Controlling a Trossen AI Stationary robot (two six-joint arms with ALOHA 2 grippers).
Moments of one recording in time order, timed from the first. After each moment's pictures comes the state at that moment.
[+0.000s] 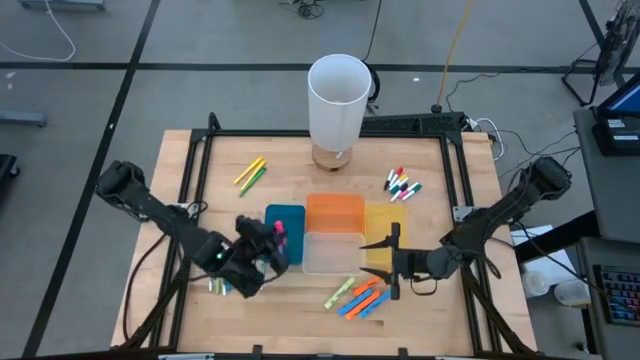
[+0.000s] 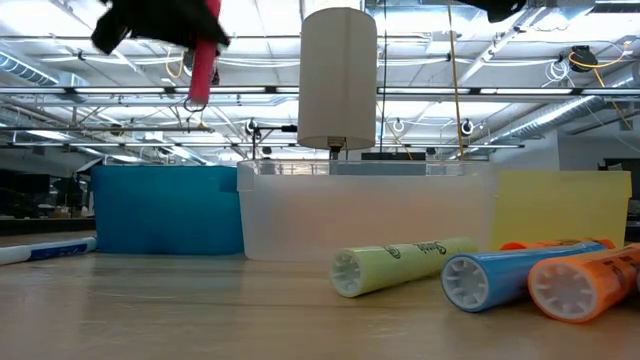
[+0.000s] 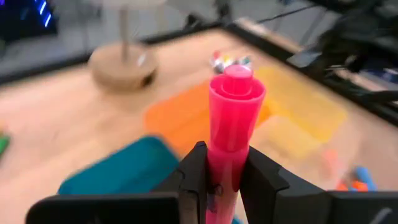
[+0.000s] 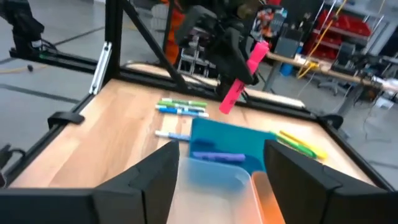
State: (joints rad) left arm -0.57 1.47 1.04 -0.59 -1.01 -1.21; right arm 0.64 1.27 0.62 0.44 0.68 -0.07
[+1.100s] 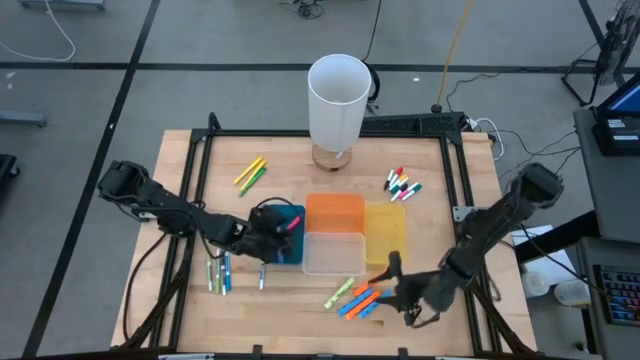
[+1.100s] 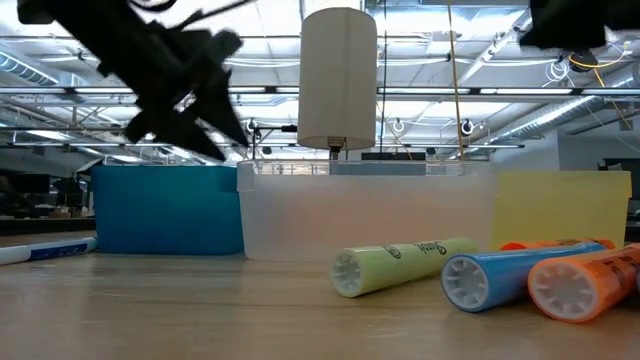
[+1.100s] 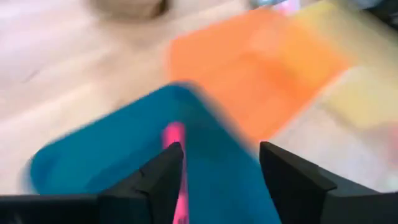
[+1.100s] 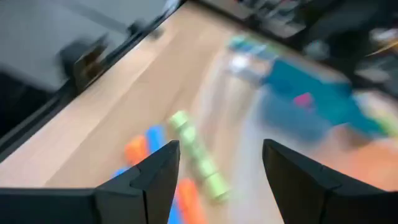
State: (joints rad) left arm -0.36 1.48 0.77 -0.14 -0.71 -0.97; right arm 0.81 1.44 0.62 0.27 0.59 0.03
